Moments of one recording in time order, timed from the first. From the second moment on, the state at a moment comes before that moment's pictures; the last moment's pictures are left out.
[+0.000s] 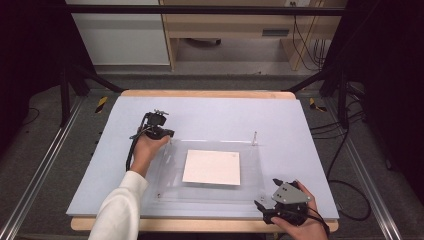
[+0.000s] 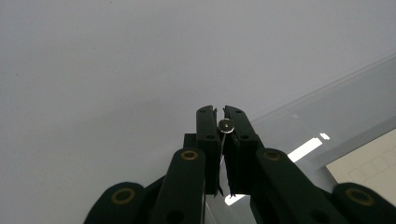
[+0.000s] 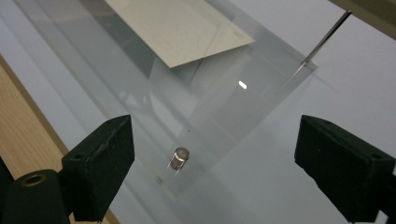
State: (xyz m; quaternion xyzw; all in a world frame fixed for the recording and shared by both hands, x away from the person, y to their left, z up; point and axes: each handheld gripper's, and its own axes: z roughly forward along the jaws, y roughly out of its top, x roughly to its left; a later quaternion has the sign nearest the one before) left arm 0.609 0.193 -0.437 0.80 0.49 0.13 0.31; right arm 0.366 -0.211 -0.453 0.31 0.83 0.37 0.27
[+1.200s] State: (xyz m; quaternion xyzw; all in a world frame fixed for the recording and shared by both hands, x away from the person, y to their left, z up) left arm 0.615 0.196 -0.437 0.81 0.48 0.12 0.31; right arm 0.367 -0.190 -0.463 0.24 0.85 0.32 0.34
